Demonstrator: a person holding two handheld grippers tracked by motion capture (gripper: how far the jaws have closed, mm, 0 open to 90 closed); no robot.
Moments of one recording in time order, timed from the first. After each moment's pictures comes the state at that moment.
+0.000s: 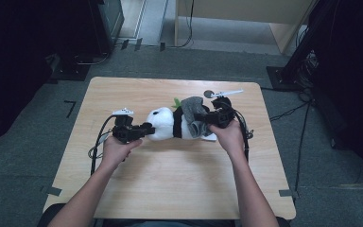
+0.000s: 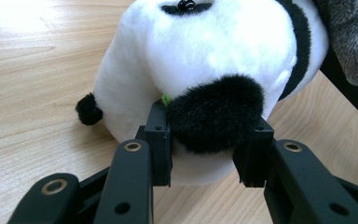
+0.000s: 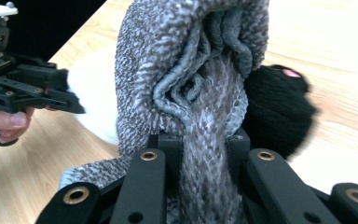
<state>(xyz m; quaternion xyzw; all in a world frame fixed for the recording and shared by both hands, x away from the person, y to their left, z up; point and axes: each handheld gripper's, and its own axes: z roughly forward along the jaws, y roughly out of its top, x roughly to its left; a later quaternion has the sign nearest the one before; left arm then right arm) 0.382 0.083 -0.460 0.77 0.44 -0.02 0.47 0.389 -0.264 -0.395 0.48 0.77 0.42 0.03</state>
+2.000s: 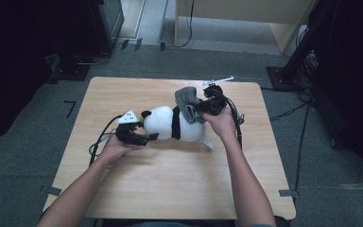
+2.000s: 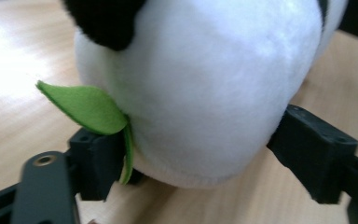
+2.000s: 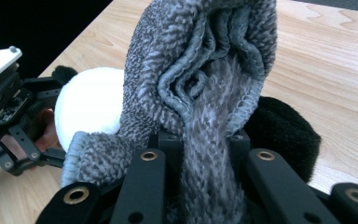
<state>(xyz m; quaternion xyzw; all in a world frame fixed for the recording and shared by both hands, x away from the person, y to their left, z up) 0.396 0.081 -0.495 0.82 0.28 0.07 0.50 0.434 -0.243 -0.391 0.47 0.77 0.42 0.02</state>
